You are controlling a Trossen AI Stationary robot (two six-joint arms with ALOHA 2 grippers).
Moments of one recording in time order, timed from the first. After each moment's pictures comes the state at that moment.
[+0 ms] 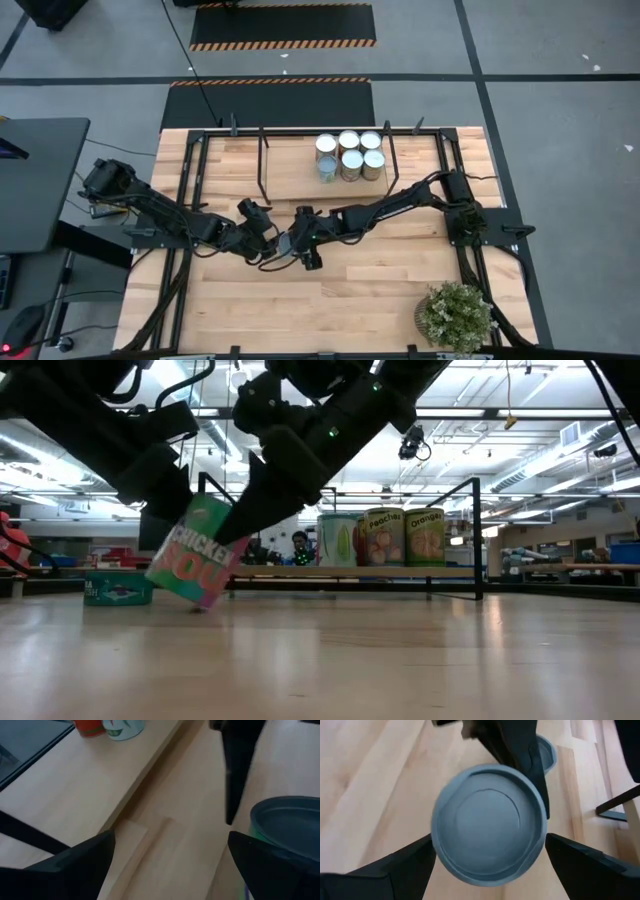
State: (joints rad) left arm -0.39 1.34 0.53 -0.06 -0.78 -0.52; right arm 0.13 2.09 1.45 -0.10 0.11 -0.12
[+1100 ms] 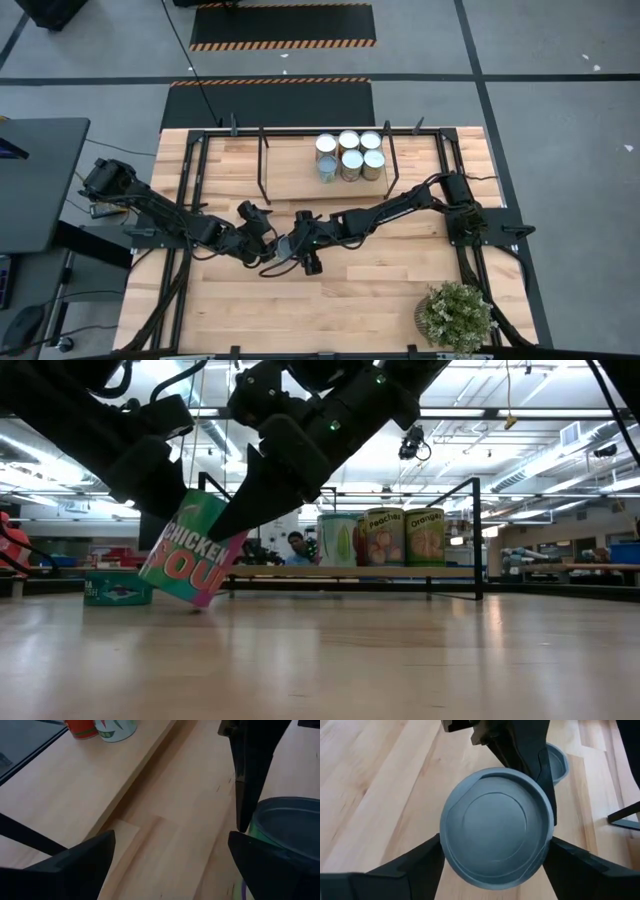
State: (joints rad) left arm -0.43 1.34 0.53 -0.06 -0.79 -0.55; right arm 0.15 2.09 1.45 -0.08 0.11 -0.11
